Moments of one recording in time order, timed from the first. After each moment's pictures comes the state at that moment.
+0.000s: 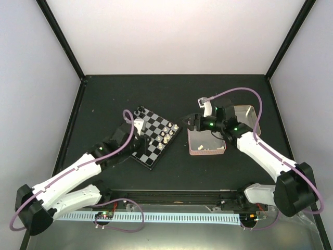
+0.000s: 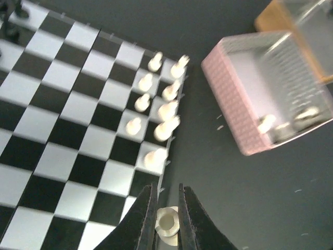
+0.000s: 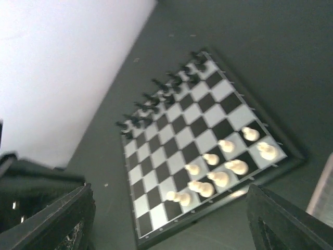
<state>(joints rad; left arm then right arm) -0.71 0.92 0.73 -0.46 -0.01 -0.52 0.47 1.25 0.84 -0.09 -0.58 0.48</state>
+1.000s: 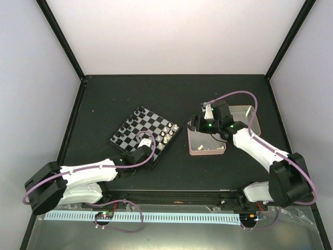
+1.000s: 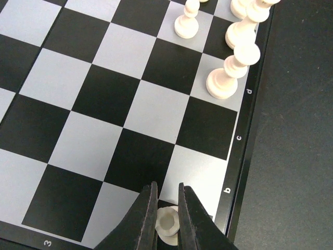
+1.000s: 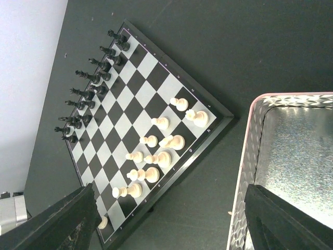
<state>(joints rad) -0.95 1.13 0.41 -0.21 -0.34 -0.64 0.45 1.35 0.85 -0.23 -0.40 0.58</state>
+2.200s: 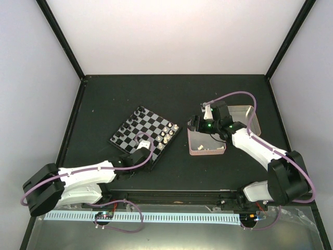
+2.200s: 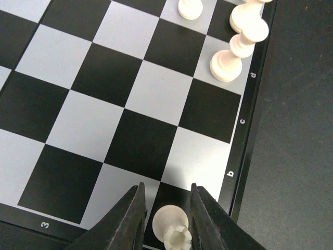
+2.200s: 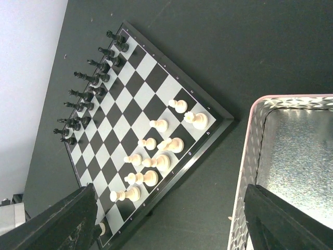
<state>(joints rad) -0.96 1.10 0.38 -0.21 -0.33 -0.67 0.45 1.37 0.84 -0.19 -0.40 0.59</state>
